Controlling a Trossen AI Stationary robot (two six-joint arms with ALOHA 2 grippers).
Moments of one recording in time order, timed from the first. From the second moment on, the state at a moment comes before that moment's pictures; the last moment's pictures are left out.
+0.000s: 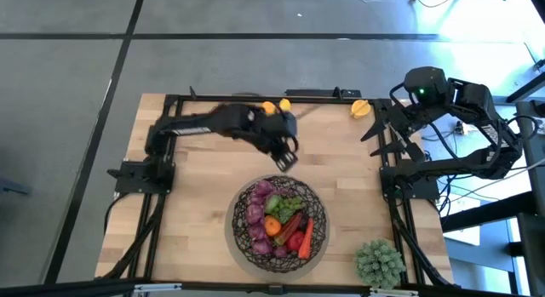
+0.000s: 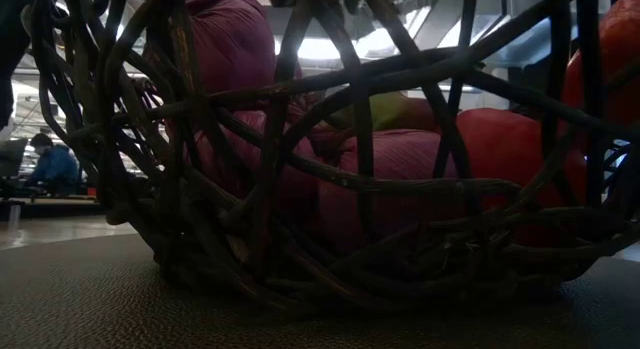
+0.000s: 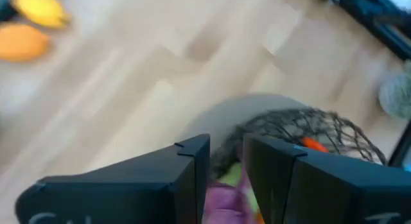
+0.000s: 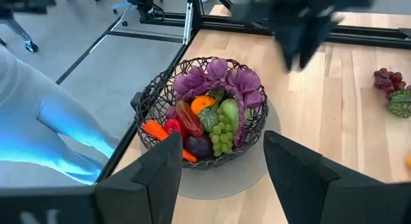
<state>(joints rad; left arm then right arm) 0.01 1.97 2.26 -1.25 -0.16 -0.65 -0.39 1.03 1.62 -1.31 -0.70 -0.37</state>
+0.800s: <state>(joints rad) 0.56 1.85 2.26 -1.51 -0.05 -0.07 -0.63 1.39 1.62 -1.17 0.06 0.56</state>
